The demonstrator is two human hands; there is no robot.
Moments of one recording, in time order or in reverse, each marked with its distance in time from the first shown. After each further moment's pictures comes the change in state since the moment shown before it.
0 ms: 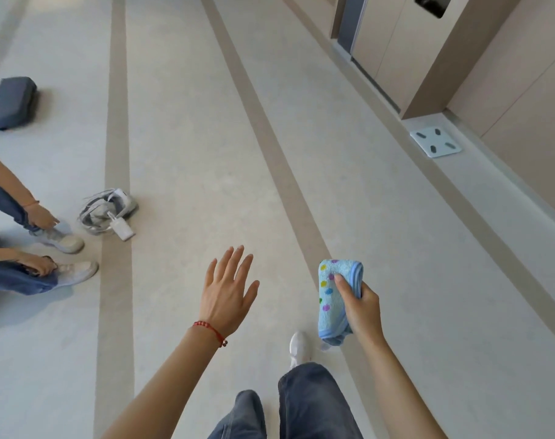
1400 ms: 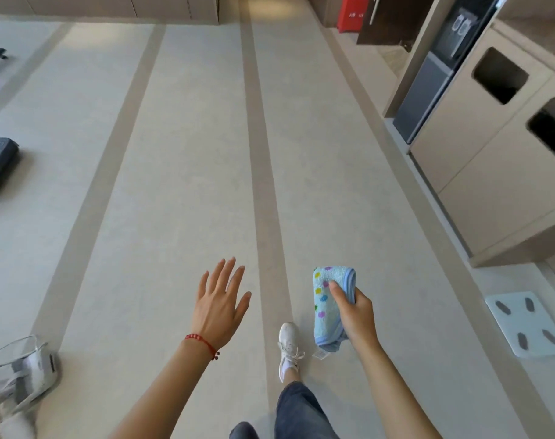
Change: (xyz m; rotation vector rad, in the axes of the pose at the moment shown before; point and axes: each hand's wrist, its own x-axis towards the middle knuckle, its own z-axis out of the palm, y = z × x) left_hand 0.943 -0.222 0.033 0.021 0.054 -0.227; right_hand 0.889 -0.427 0.298 -0.113 -0.206 -0.013
